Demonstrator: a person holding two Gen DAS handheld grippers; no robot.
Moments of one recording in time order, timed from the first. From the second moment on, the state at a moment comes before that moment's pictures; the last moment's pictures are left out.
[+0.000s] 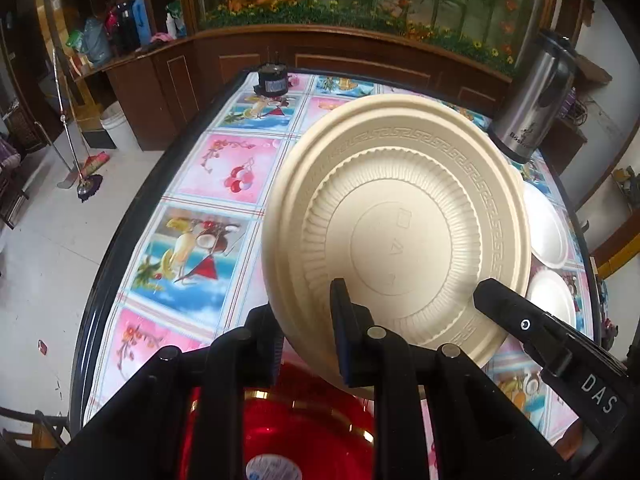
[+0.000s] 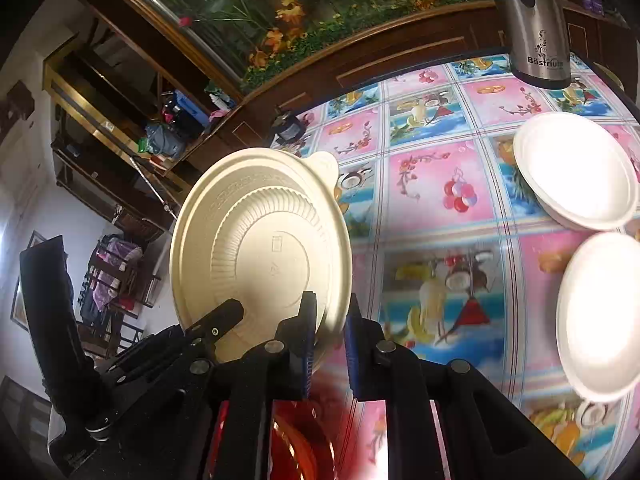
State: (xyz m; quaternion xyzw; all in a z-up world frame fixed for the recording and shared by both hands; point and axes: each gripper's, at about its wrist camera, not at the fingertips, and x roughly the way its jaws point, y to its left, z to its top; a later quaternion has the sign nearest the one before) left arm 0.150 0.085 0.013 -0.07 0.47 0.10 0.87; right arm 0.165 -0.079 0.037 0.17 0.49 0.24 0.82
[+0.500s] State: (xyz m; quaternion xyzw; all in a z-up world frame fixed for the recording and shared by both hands) left arm 0.087 0.091 0.011 -0.09 0.44 0.11 0.89; right arm 0.100 -0.078 0.049 0.15 0.47 0.27 0.83
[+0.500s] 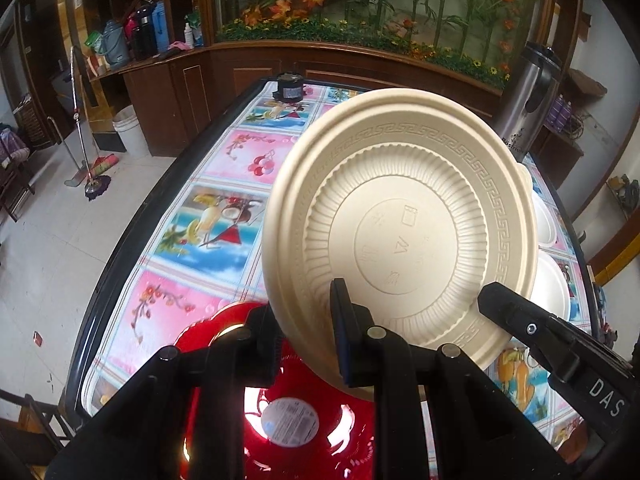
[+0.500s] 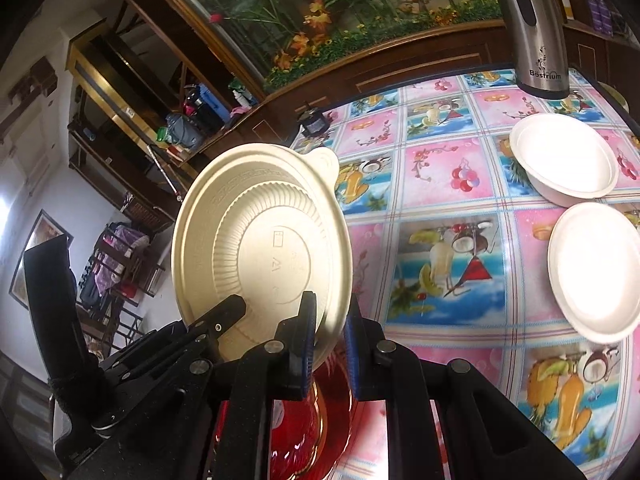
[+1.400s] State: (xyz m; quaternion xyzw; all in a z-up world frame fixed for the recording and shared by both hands) left arm 0.024 0.105 0.001 -0.12 0.42 0.14 0.89; right arm 0.052 -0.062 0.039 0.13 0.47 0.31 0.81
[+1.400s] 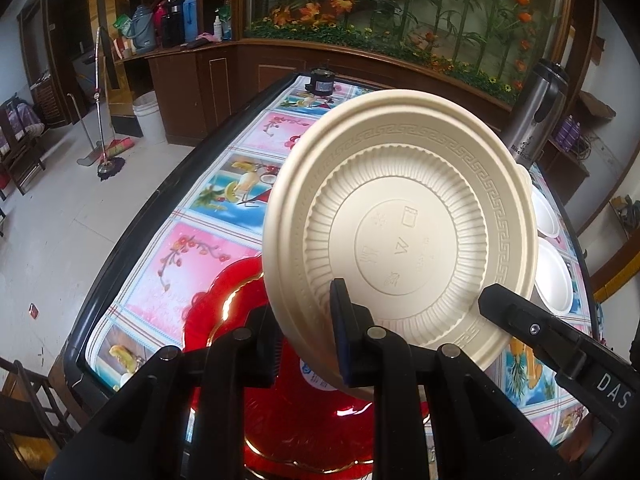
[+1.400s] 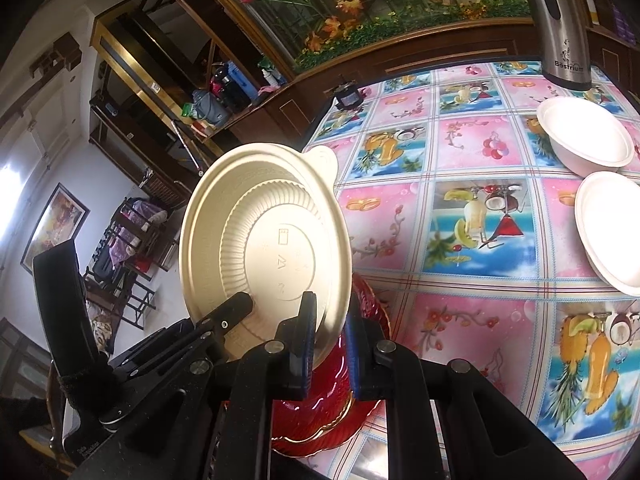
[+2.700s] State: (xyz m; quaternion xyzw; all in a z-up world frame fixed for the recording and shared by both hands) left arm -0.023 0.109 -0.005 -0.14 0.42 0.14 0.89; right arm 0.015 -0.058 0.033 0.12 0.48 0.34 0.80
